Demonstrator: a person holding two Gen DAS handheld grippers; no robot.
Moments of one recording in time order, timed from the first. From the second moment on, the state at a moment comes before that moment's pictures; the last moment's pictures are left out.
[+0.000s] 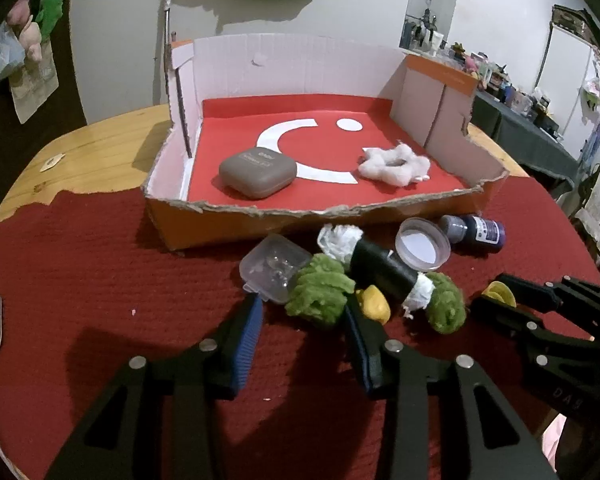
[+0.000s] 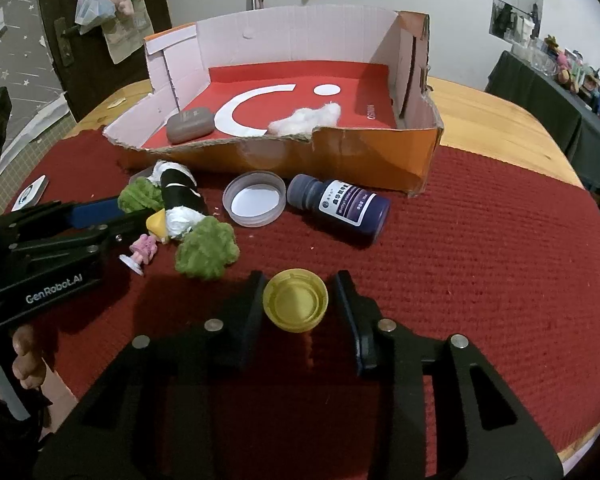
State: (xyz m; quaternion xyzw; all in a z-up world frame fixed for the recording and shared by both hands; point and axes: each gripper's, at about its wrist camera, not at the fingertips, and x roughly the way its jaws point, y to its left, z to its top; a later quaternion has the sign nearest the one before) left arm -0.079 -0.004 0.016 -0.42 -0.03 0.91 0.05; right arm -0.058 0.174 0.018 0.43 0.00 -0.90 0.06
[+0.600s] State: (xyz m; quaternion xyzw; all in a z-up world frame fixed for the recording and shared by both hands) left arm -0.061 -0.015 0.025 -0.41 -0.05 0.91 0.06; right arm -0.051 0.156 0.024 0.43 0.00 -0.90 0.08
